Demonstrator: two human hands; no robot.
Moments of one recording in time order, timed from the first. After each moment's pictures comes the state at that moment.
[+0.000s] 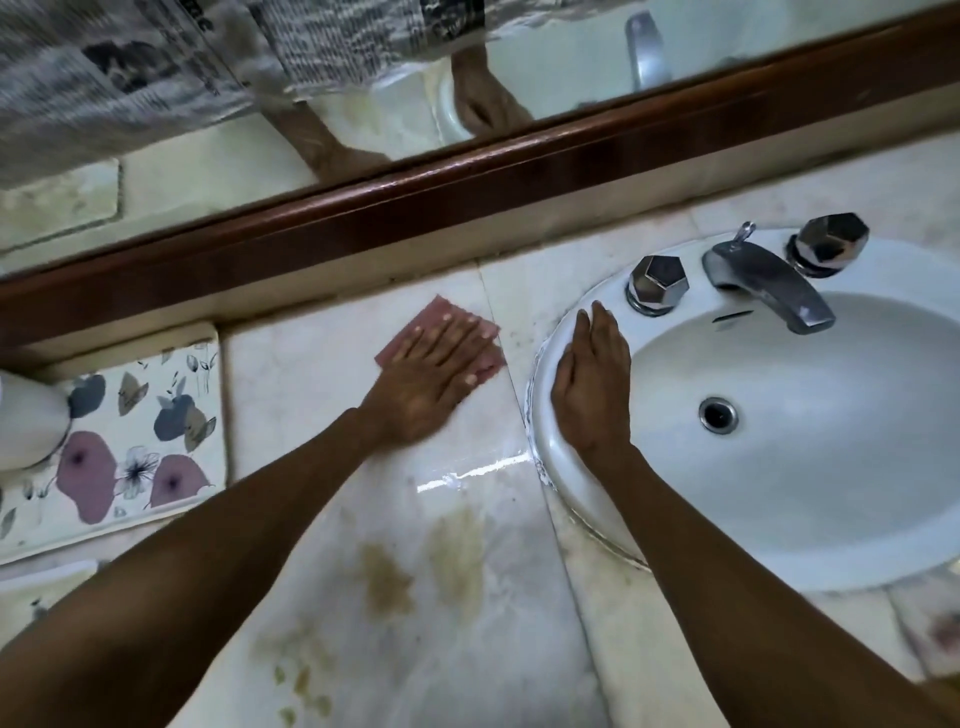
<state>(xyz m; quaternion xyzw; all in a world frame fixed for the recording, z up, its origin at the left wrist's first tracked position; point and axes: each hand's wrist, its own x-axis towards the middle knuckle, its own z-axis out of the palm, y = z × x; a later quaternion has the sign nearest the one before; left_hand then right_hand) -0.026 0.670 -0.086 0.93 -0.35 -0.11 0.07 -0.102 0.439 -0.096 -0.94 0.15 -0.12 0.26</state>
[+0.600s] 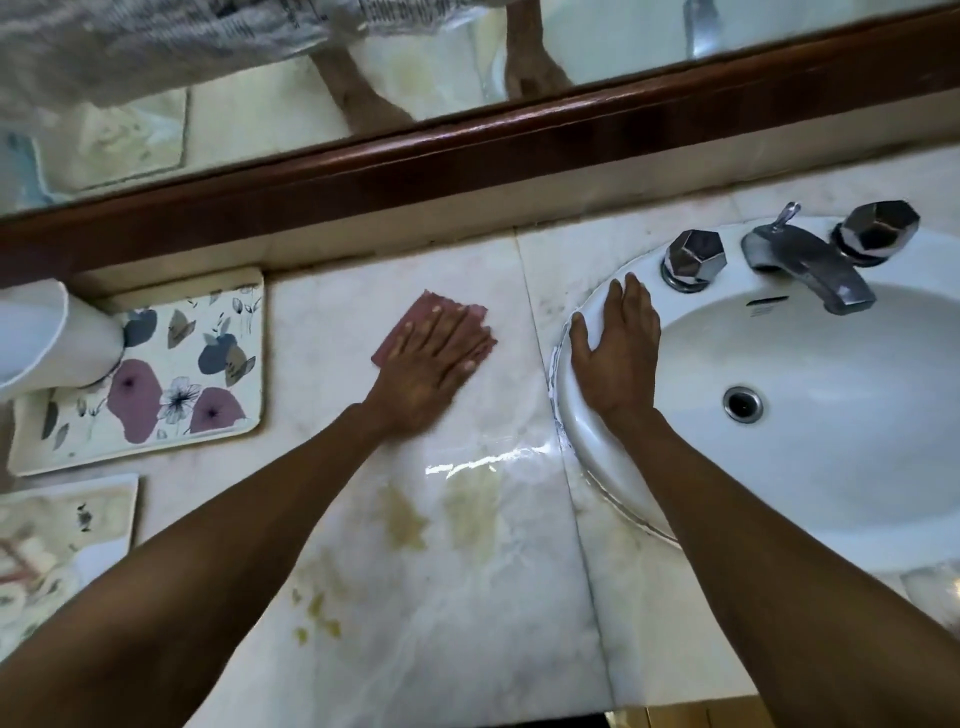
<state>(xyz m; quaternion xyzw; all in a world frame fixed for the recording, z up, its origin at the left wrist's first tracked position) -0.076 0.704 -0.090 0.96 -0.26 -0.10 0.10 -0.104 0.438 -0.095 -0.95 0.15 -0.10 0.27</state>
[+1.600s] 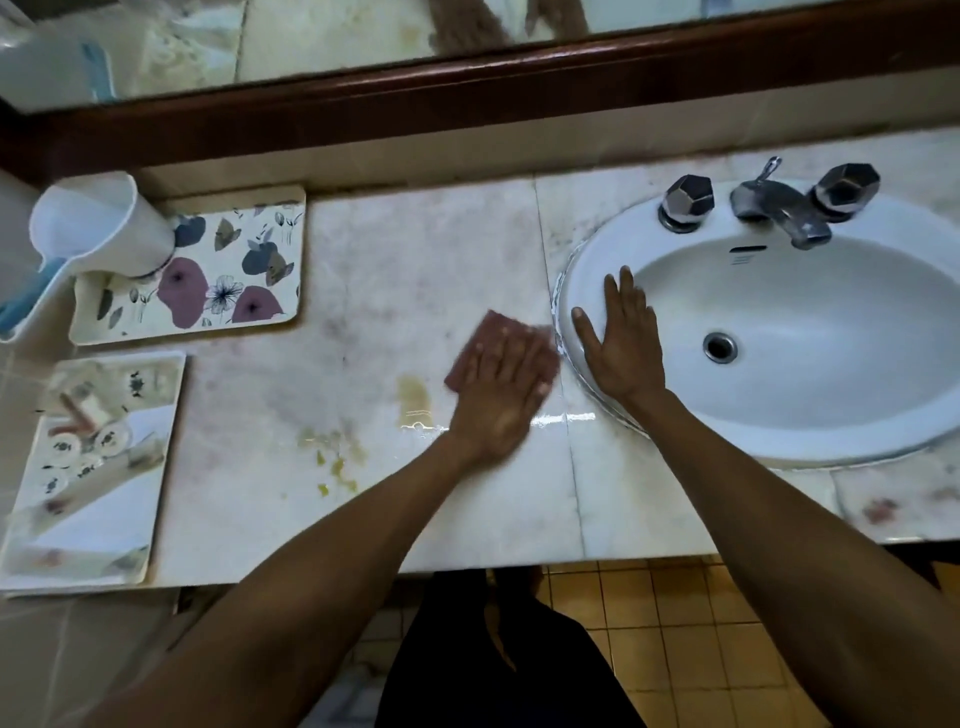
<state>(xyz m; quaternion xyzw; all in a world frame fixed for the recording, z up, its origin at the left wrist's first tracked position) -0.255 0.633 -0.085 0.96 -0.22 -0.08 0.13 -0.204 0.428 -0.085 -0.96 0.07 0.02 0.26</state>
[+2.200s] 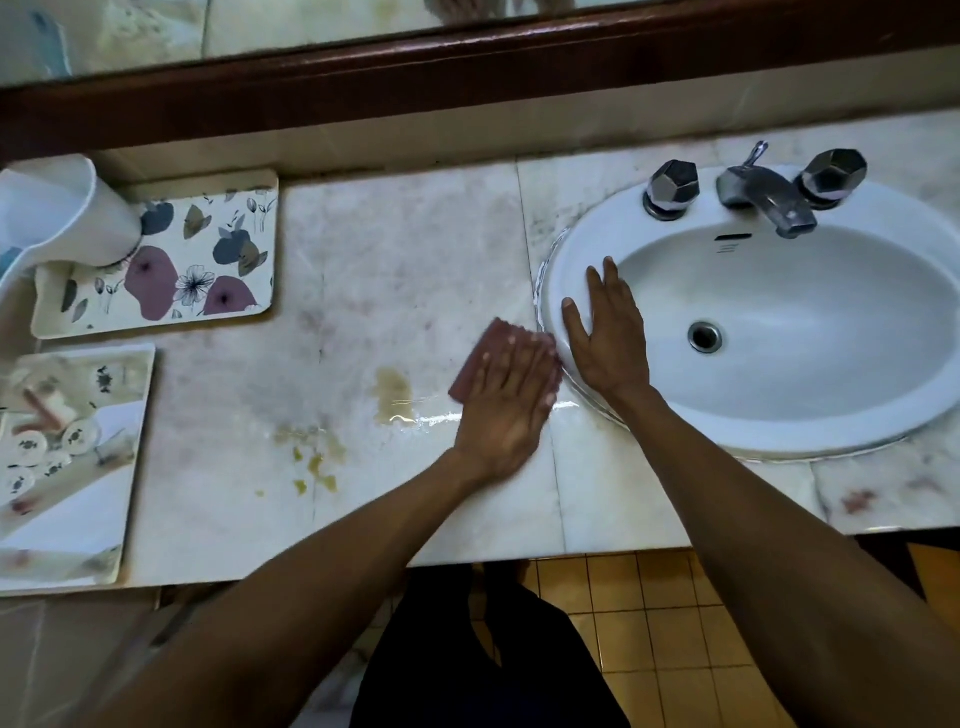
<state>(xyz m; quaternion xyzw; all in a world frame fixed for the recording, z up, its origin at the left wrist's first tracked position) -0.278 0.603 -0.092 0.97 -0.22 -0.06 0.11 -0.206 0.426 -0.086 -0.95 0.07 -0.01 0.31</state>
